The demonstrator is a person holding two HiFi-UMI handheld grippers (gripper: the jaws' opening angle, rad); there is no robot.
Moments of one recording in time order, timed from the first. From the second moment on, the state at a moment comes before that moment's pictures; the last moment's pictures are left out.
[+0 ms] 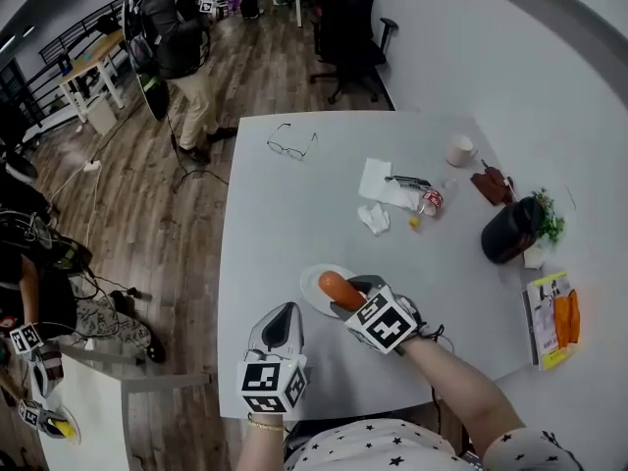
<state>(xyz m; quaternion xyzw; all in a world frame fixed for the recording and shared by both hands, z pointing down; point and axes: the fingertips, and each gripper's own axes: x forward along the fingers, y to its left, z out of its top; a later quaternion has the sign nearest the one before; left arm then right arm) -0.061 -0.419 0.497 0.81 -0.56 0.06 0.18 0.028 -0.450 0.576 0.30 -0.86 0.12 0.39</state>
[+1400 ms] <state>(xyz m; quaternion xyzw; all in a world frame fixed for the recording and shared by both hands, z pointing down) -0.058 -0.407 0.488 0.80 -0.56 0.06 0.21 0.016 -0.429 0.503 0.39 -0.89 0.16 0.19</state>
